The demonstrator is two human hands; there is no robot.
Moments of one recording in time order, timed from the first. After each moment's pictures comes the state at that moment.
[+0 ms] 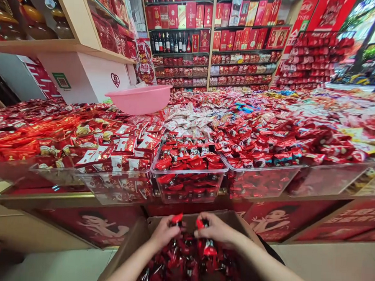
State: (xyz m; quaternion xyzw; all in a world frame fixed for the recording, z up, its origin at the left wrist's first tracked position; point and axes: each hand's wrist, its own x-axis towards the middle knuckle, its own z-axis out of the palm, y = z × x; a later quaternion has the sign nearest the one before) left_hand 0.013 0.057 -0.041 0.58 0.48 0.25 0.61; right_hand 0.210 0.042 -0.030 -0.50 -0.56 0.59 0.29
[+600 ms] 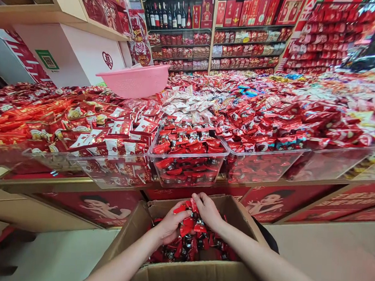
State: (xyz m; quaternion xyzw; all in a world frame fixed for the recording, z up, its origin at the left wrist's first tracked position) left_hand 0.051 0.025 -0.015 0.32 0.37 0.32 0.81; right_hand 0.185 0.041 -0.037 -0.60 -0.56 0.39 0.42
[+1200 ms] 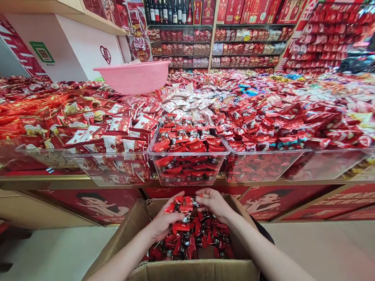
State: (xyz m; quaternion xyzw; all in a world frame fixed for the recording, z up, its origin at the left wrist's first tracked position) left_hand 0.031 0.027 -0.005 0.35 0.34 0.35 0.80; right_hand 0.215 0.048 -0.030 -0.44 -0.37 0.69 0.44
